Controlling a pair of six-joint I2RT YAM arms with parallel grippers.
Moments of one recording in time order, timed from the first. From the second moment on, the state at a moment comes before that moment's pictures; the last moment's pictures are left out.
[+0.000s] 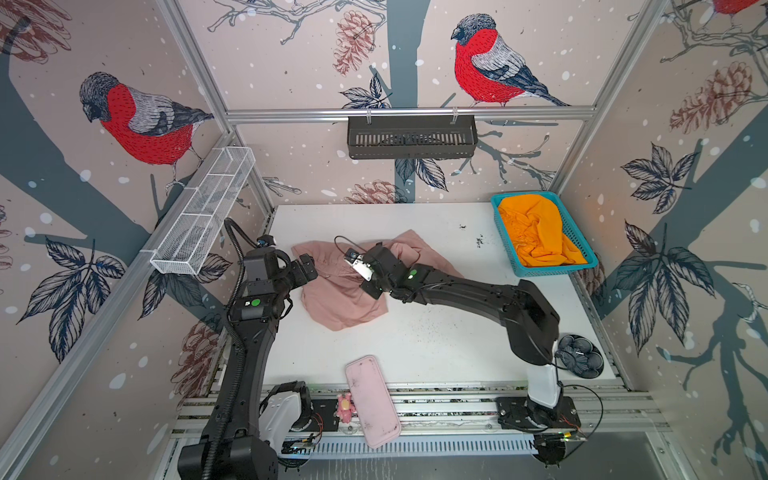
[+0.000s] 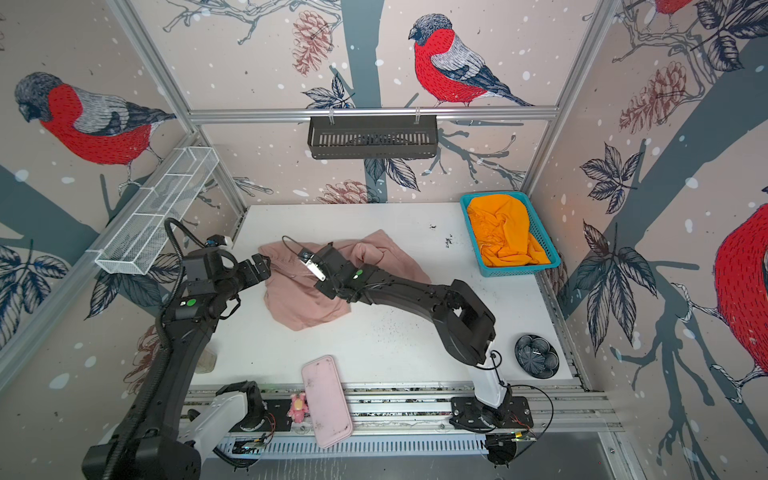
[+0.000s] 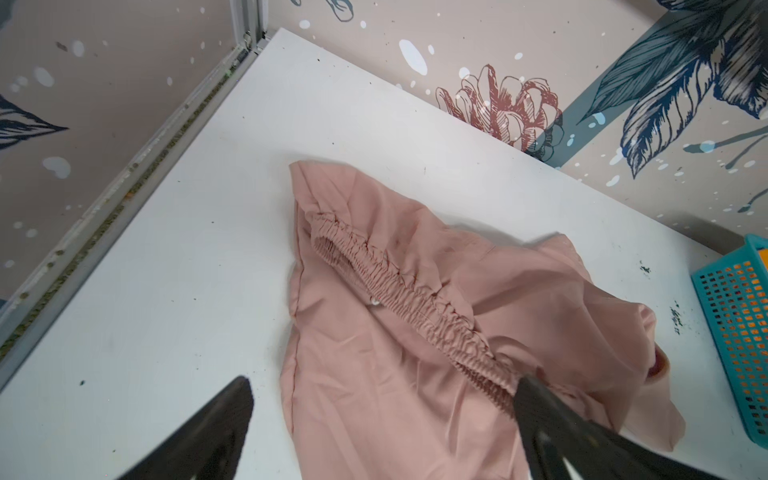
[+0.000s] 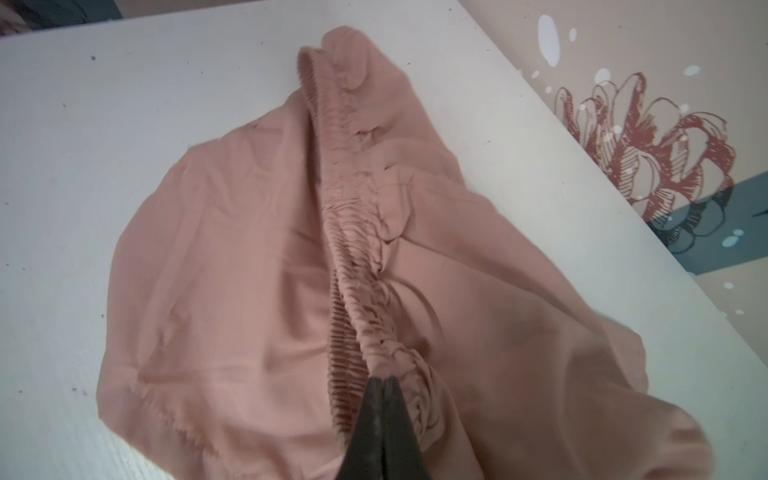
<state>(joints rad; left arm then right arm) 0.13 0.98 0.83 -0.47 0.17 -0.33 0.99 1.93 1.58 -0.30 0.13 -0.14</state>
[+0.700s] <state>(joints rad) -0.05 1.04 0.58 -0.22 0.17 -0.39 0.72 1.75 1.46 -0.28 -0.17 0.01</state>
